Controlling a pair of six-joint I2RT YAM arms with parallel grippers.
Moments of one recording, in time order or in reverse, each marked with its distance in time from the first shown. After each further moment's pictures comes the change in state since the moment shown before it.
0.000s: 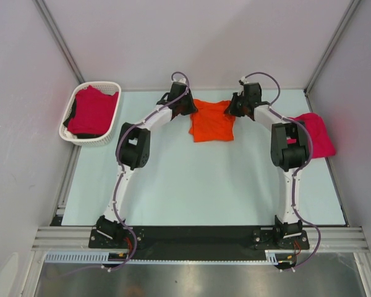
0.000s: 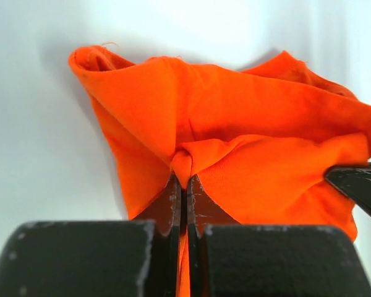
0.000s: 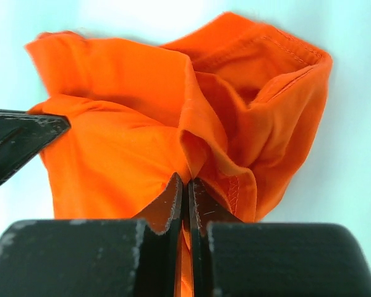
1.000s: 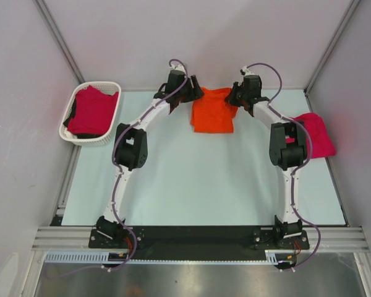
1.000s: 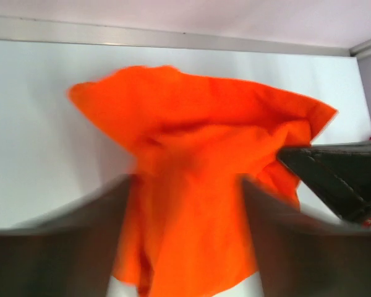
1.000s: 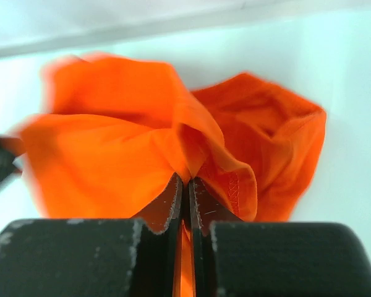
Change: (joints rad) left arm 0.001 -0.082 0.060 0.028 -0.020 0.020; right arm 0.006 -0.015 0.055 0.100 0.067 -0.001
